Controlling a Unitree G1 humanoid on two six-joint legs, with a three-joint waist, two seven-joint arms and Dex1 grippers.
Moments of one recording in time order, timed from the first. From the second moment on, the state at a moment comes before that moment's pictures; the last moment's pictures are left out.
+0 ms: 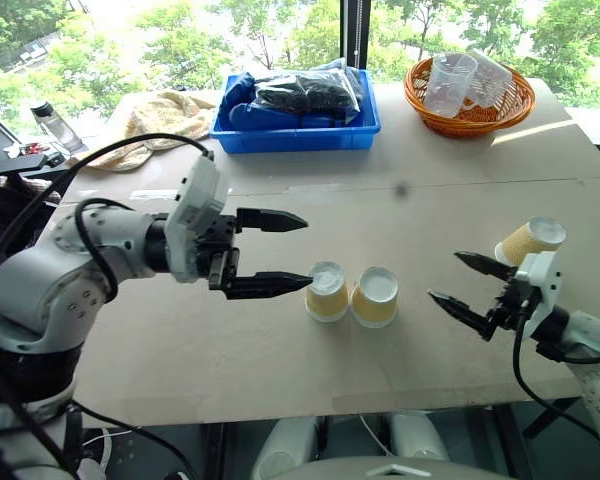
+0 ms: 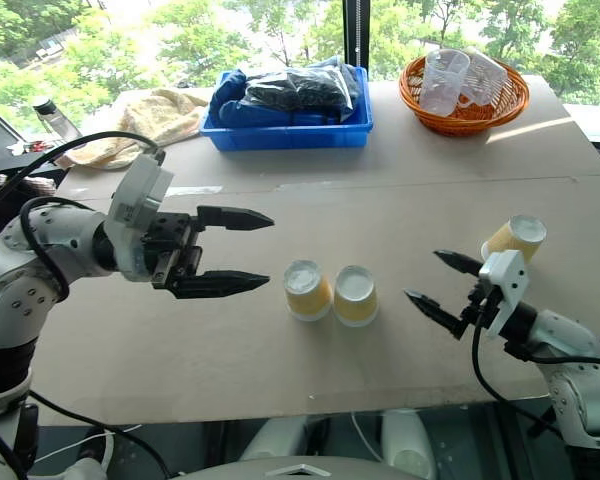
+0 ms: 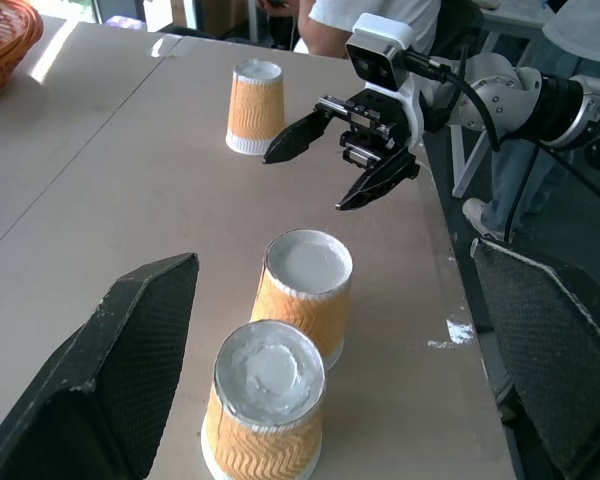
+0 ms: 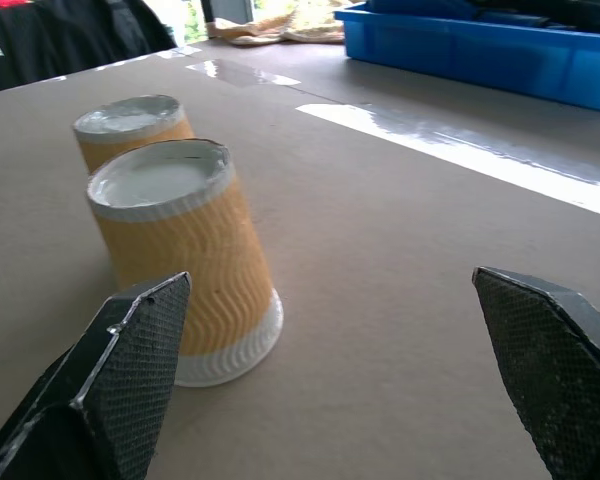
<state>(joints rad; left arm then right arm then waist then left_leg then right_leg) -0.47 0.89 0.09 -0.41 -0.90 0.74 -1.15 0.11 -0.58 -0.26 -0.36 0.53 0.24 0.82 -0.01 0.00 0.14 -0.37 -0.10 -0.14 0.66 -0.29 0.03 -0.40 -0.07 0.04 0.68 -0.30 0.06</state>
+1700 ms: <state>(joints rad) -0.57 0.78 0.01 -0.33 -0.81 0.71 -1.16 -0.10 -0.46 -0.39 -0.06 0.38 0.16 0.41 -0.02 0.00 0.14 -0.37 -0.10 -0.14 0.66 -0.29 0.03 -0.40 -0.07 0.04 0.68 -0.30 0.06</state>
